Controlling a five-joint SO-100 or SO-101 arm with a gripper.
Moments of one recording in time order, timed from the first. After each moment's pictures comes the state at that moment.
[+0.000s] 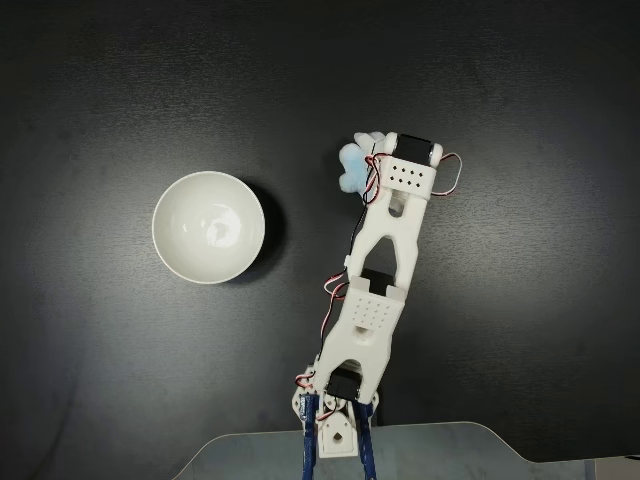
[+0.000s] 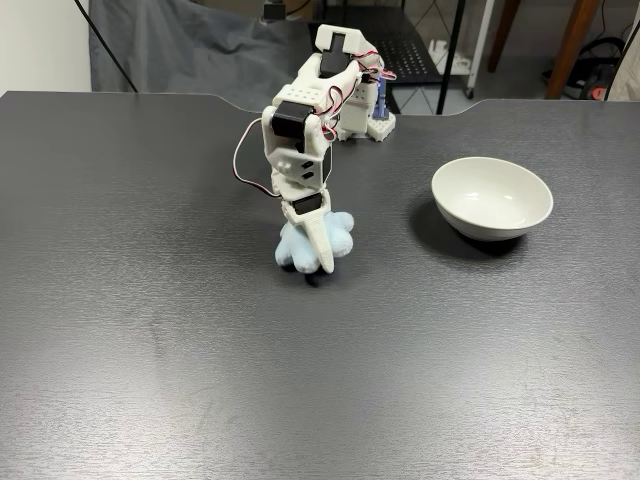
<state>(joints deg) 20.7 38.2 37.9 92.5 -46.3</state>
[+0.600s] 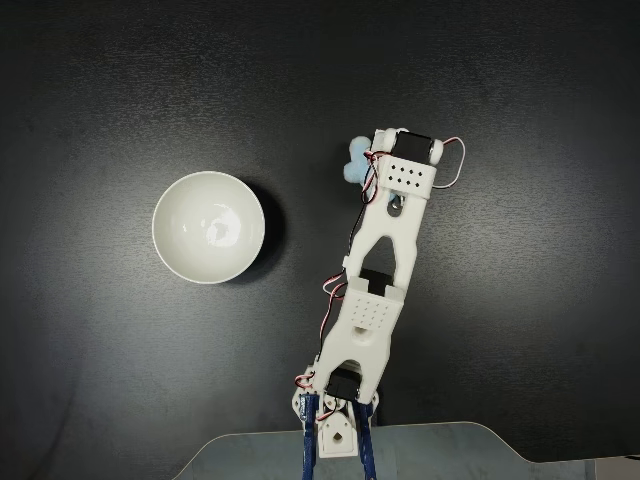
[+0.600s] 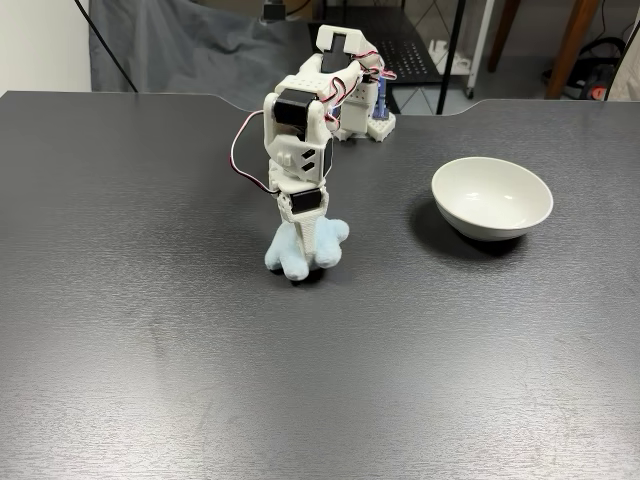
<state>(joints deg) 20.2 38.2 33.8 89.6 -46.3</state>
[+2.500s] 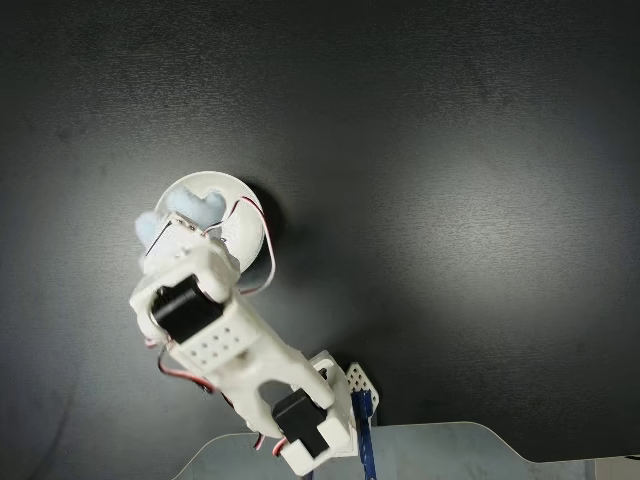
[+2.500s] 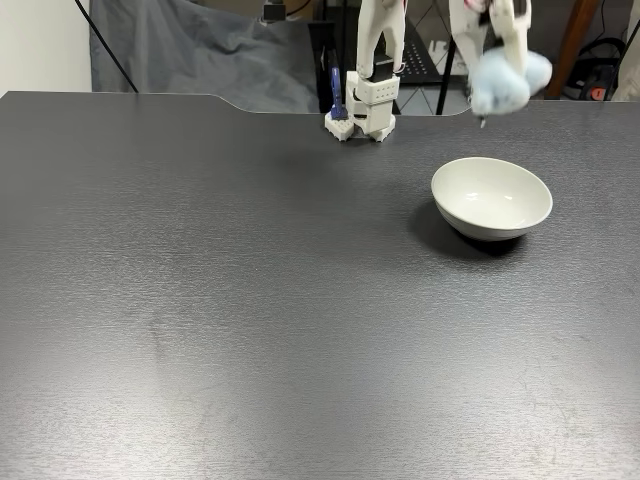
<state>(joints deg) -30.8 94.7 65.6 98.5 -20.5</state>
